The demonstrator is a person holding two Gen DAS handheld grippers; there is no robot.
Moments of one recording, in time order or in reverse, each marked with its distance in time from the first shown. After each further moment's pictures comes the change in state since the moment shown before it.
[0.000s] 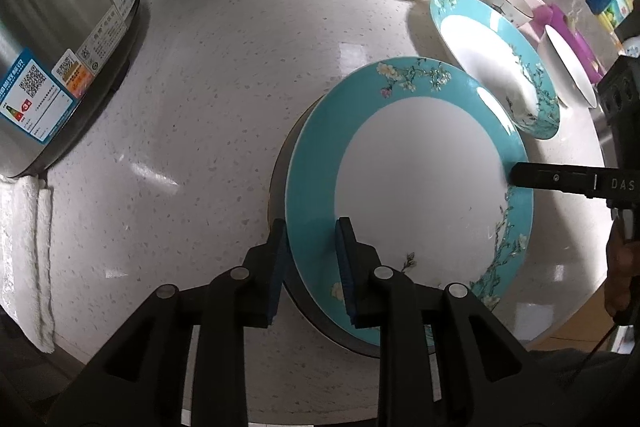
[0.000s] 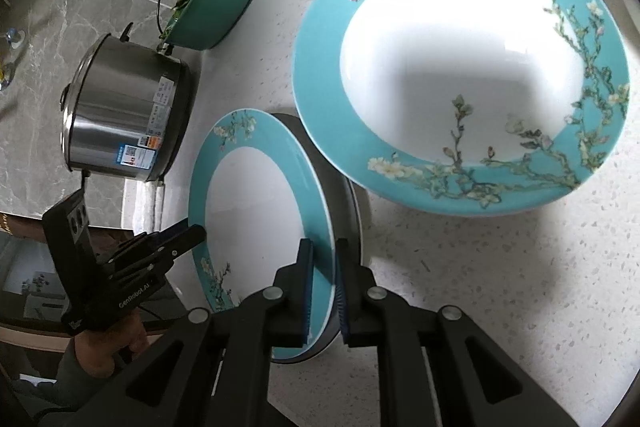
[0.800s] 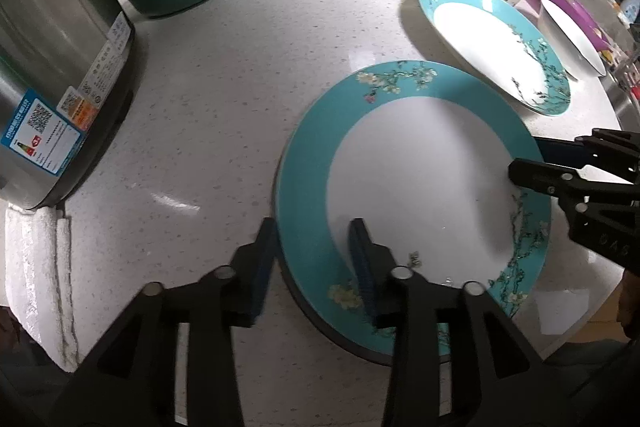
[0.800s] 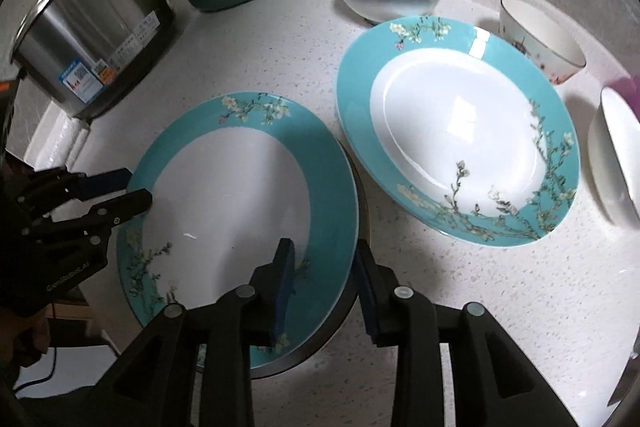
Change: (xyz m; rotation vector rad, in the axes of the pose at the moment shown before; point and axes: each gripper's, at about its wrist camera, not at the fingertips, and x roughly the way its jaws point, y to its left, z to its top) left arm 0.005 -0.015 -0.006 0.113 -0.052 0.090; right arm 0.022 0.071 -0.025 -0.341 -0.113 -0.464
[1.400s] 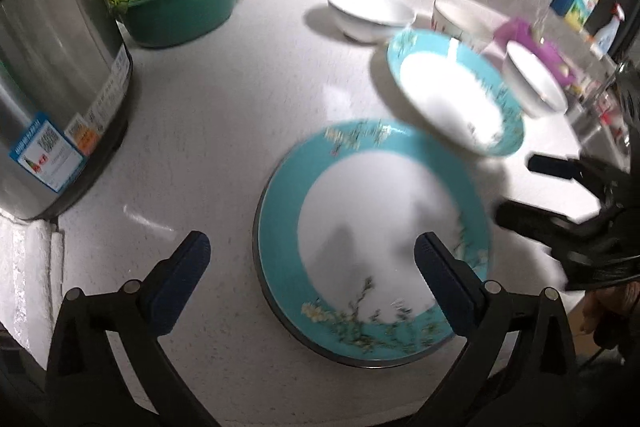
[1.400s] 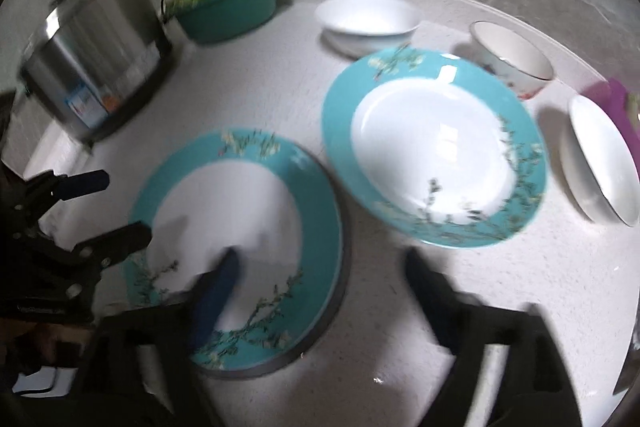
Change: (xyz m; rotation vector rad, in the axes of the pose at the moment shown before) left arm -0.039 0.007 0.014 -0.047 -0.112 -0.133; right arm -0.043 -0.024 -0.003 0.100 -0.118 0.067
